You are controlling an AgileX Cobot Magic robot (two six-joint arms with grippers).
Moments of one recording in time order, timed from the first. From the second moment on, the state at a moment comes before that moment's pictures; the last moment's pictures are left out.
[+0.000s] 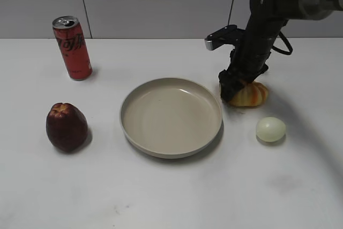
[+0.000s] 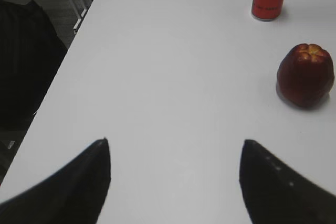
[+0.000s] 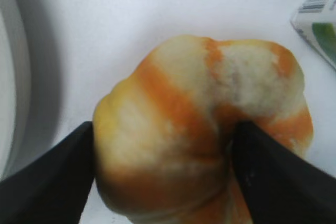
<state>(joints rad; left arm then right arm) 0.02 -0.01 -0.47 0.00 1.09 0.07 0.32 2.31 -1.73 0.10 0.91 -0.44</state>
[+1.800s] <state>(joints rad) 0.02 -0.01 -0.47 0.00 1.09 0.07 0.65 2.19 -1.73 0.26 1.05 -0.44</state>
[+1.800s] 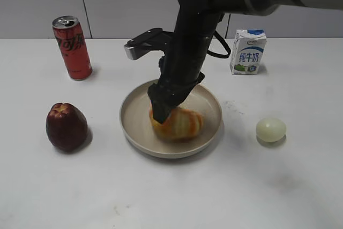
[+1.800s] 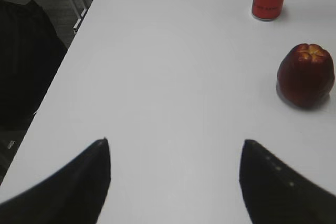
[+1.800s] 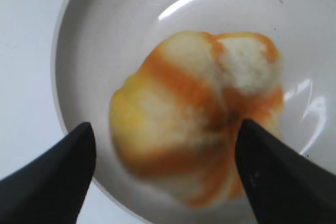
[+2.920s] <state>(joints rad) 0.02 -0.01 -0.47 0.00 1.09 0.07 0.13 2.00 -1.88 0.20 1.18 -0.15</state>
